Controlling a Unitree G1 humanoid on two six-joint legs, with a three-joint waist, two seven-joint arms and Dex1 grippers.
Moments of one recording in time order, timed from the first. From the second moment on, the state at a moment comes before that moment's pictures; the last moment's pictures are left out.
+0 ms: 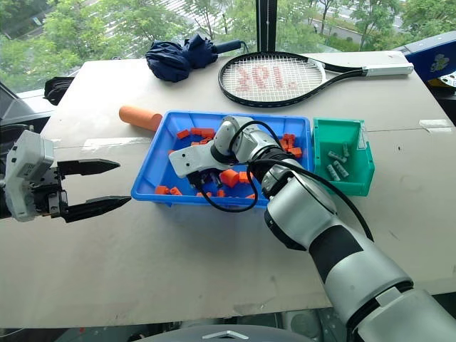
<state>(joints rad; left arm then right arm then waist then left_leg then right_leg) 0.07 1.11 0.62 -0.35 -0.67 0.66 -1.23 -1.43 0.13 0.47 1.31 -0.44 -0.22 1.18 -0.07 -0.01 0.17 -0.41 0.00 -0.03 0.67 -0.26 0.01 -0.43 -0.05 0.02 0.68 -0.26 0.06</state>
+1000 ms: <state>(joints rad) -0.53 0.96 0.21 -0.32 -0.82 0.67 -1.22 -0.68 -0.69 -0.23 -0.36 0.10 1.09 1.17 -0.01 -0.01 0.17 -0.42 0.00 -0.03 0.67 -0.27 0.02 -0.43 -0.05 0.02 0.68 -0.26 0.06</state>
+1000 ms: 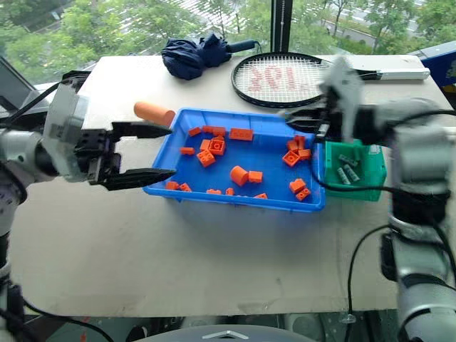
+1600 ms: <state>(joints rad) -0.70 0.88 0.07 -0.22 -0.74 0.65 -1.24 -0.42 -0.73 -0.38 -0.37 0.22 1.09 0.84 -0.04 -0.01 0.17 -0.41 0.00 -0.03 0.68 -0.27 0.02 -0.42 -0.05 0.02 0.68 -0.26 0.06</state>
